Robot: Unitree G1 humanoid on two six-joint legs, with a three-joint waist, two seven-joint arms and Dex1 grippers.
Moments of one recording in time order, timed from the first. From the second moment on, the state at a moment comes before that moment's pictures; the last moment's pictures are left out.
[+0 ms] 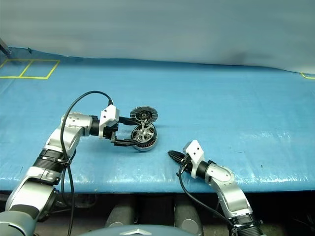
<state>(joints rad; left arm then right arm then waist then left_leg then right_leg) -0.57 0.57 -0.20 0.36 -0.19 0.16 -1.33 0.05 -0.36 0.17 -0.10 0.24 0.18 0.75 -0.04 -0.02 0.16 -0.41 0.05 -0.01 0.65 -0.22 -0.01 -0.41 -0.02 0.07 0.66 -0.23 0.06</state>
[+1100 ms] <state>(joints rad) -0.13 0.54 -0.01 0.03 -0.40 0.18 -1.16 -0.13 -0.35 0.16 -0.17 0.21 0.21 0.66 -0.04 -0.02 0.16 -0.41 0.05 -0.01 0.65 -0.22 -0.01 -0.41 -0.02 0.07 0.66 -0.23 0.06</state>
